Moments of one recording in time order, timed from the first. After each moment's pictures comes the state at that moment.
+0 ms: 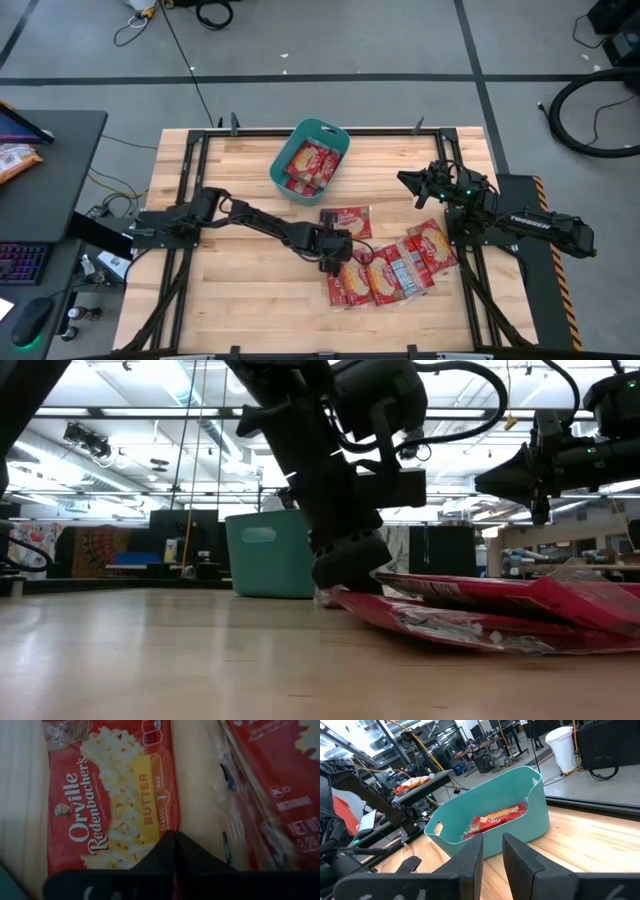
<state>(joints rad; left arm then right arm) -0.20 2.22 1.53 -0.42 -0.43 0.00 -0.44 0.20 0.01 0.17 0.01 0.47</state>
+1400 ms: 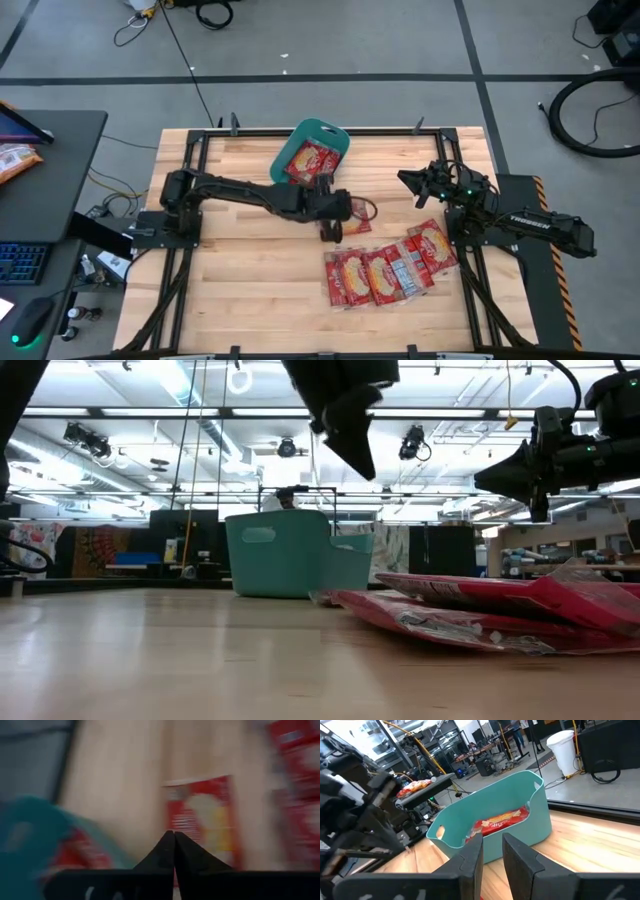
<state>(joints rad) -0.08 1.96 1.69 -0.68 -0.41 0.01 -0.44 0.21 0.01 0.20 0.01 0.47</state>
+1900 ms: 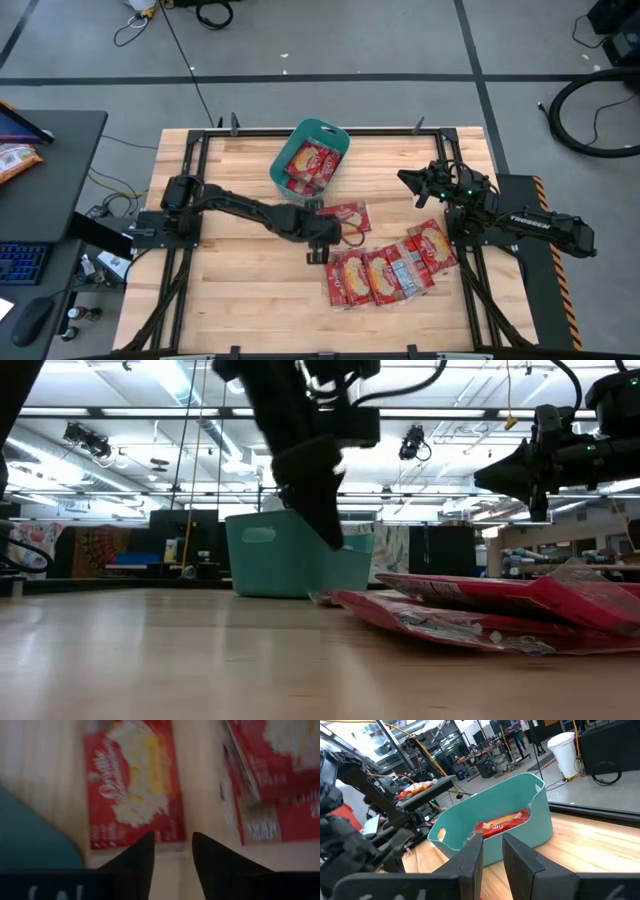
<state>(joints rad) -0.17 1.98 1.45 -0.59 -0.30 -0.09 -0.44 0.21 0.01 0.21 0.01 0.47</state>
